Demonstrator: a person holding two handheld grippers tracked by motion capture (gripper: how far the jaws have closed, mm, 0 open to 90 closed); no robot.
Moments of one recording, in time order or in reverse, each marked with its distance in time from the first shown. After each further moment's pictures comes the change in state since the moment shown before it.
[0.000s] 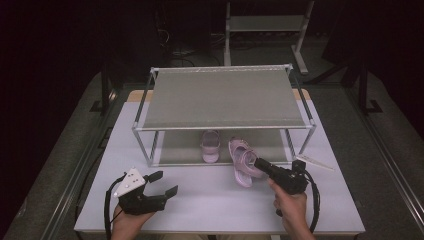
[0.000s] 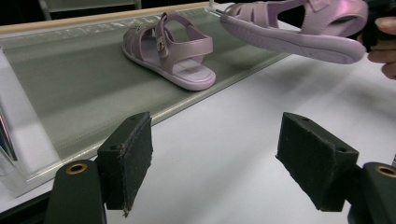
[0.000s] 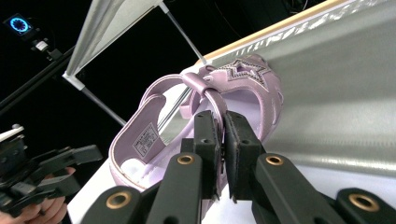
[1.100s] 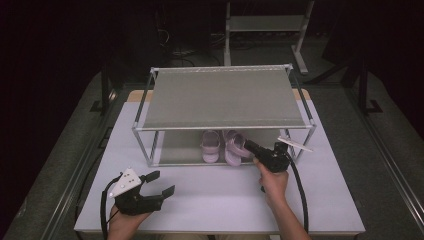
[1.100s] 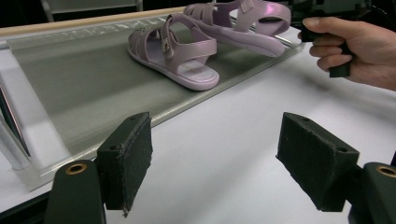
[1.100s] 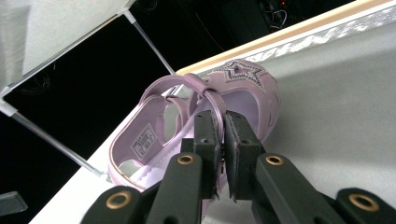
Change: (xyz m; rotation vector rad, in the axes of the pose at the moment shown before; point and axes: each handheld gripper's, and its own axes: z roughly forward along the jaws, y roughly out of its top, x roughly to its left) left arm 0.004 0.000 -0.005 -0.006 -0.001 -0.007; right arm -0.023 0.018 0.066 -0.036 -0.079 -0.029
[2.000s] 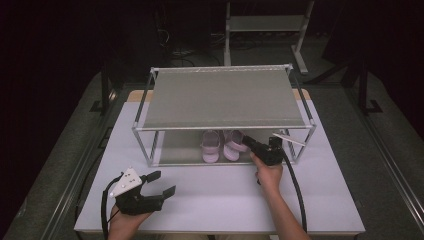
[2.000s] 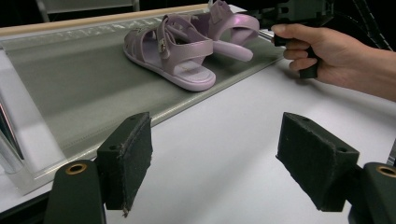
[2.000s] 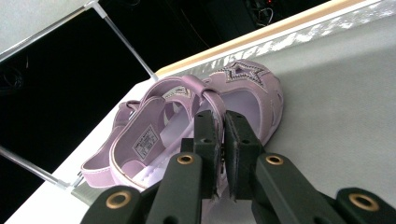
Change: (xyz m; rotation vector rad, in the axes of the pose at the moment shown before) left arm -0.001 0.000 0.001 0.000 -0.011 0.002; right arm -0.017 0.002 0.027 0.012 -0.053 -0.010
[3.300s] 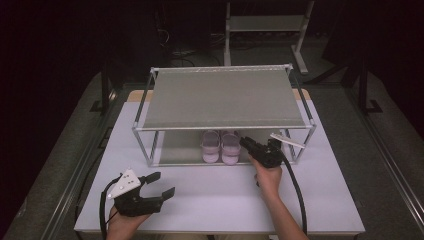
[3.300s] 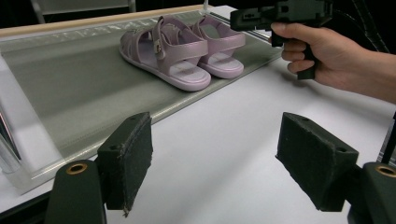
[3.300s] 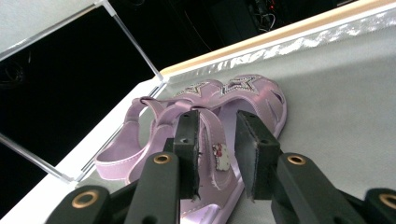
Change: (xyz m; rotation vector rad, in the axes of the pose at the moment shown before) left arm -0.002 0.000 -0.004 -0.002 -0.016 0.007; right arm 0.011 -0.003 -0.007 -0.010 0.006 -0.032
